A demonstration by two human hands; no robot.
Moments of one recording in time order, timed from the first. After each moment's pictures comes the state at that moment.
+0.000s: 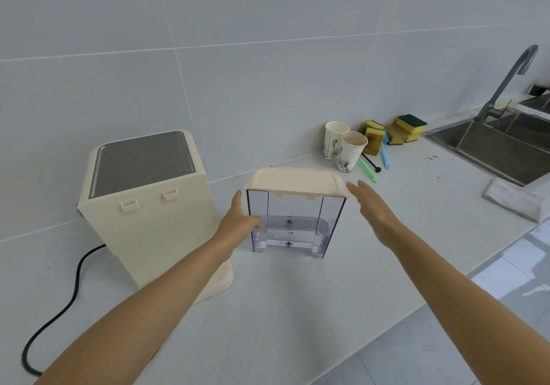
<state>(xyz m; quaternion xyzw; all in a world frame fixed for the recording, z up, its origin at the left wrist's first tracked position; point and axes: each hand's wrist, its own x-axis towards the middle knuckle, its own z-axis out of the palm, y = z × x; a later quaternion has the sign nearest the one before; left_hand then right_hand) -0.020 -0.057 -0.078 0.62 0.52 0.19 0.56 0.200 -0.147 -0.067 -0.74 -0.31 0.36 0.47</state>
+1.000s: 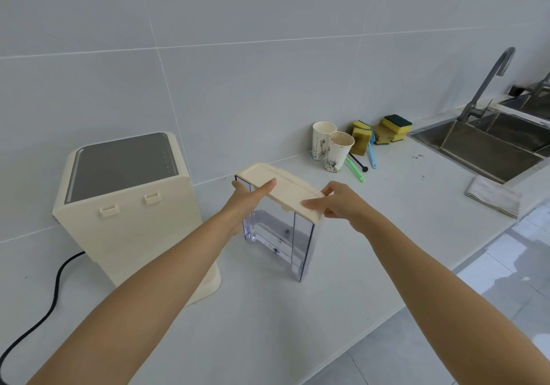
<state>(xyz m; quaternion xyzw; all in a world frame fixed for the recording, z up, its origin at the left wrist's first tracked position) 0.029 -0.035 -0.067 0.57 0.50 0.20 0.62 0.193 -0.130 -0.050 -0.77 -0.35 0.40 0.36</state>
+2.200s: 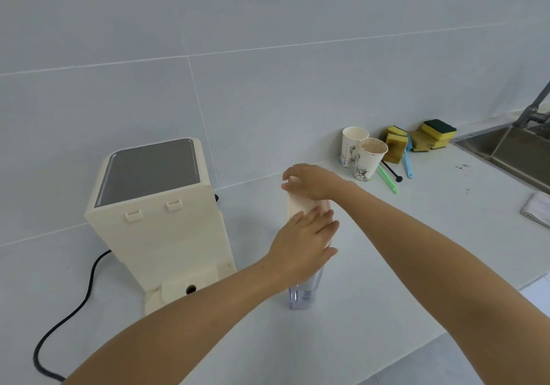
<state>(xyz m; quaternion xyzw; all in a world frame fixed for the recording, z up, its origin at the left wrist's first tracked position) 0.044 -0.091 -0.081 0.96 0.26 0.08 0.00 0.167 -0.033 -0.037 -0.72 -0.65 0.22 0.08</state>
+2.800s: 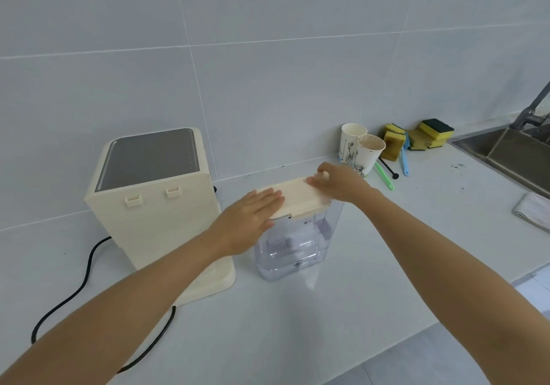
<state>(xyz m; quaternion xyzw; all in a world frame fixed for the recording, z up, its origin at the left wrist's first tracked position) -0.024 -0.042 -0.084 0.96 0.25 0.07 -0.07 0.197 -0.066 -0.046 -0.80 -0.54 0.20 0.15</state>
